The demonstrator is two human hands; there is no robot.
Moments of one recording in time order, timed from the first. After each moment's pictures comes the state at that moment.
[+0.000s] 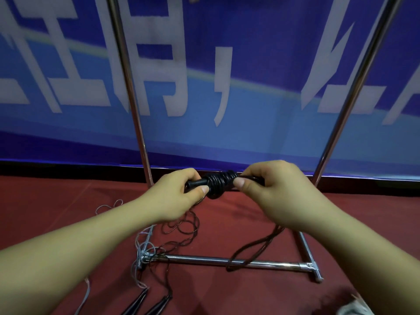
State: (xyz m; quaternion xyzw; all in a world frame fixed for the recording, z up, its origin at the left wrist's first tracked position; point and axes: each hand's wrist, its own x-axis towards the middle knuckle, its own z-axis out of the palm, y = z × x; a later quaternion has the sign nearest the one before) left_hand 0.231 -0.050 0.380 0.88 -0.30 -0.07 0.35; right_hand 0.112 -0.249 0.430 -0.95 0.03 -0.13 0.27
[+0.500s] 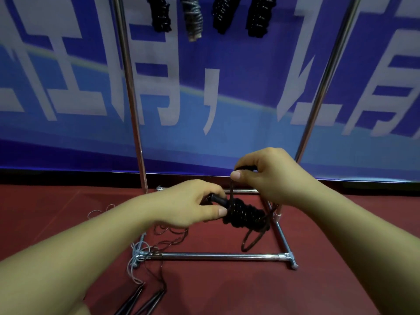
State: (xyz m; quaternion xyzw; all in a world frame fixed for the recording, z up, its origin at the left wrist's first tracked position) left_hand 0.162 -0.038 0.441 0.80 -0.49 -0.19 0.29; right_hand 0.074 -0.234 0.483 -0.96 0.01 -0.13 0.23
